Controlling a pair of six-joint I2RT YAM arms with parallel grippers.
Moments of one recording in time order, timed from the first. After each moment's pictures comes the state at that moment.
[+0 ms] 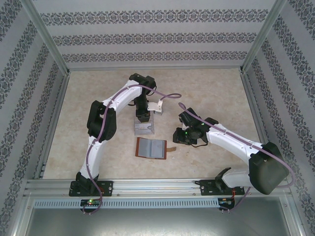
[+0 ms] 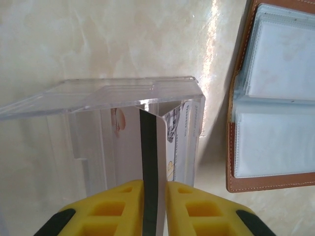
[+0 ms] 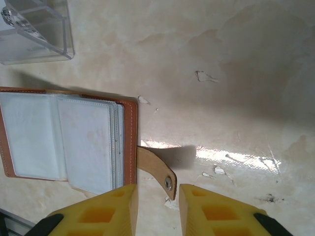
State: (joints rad) left arm -0.49 2.27 2.06 -1.49 0.24 0.97; right arm 0.62 1.32 0.82 -0.67 -0.23 0.72
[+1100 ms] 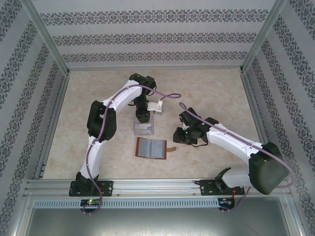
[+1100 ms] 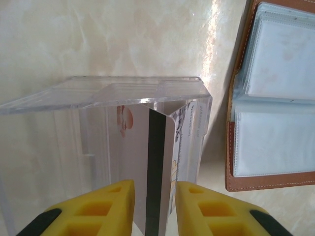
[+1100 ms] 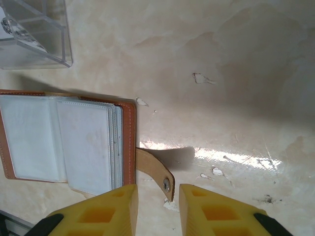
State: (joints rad) left arm -0.49 2.28 2.06 -1.50 0.24 0.97; right arm 0.61 1.32 0.82 -0.67 -0.23 0.72
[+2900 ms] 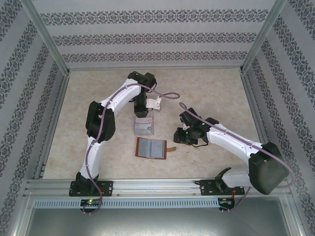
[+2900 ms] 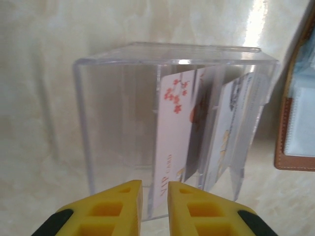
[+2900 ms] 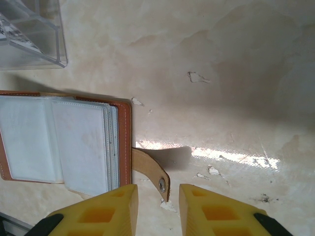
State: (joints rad) left arm -0.49 2.24 2.08 -1.44 0.06 0.96; right arm 0.60 1.32 0.81 -0.67 -0.23 0.72
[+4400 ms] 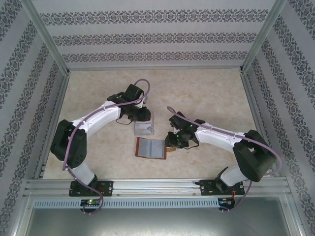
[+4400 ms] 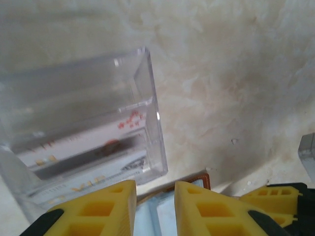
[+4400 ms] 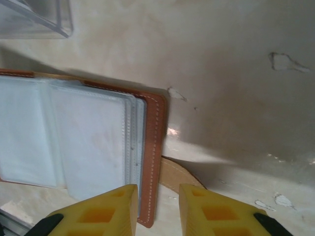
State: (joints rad) left arm -0.51 1.68 1.25 -0.67 0.30 -0.48; right arm 0.70 1.49 0.81 -0.54 -0.28 0.76
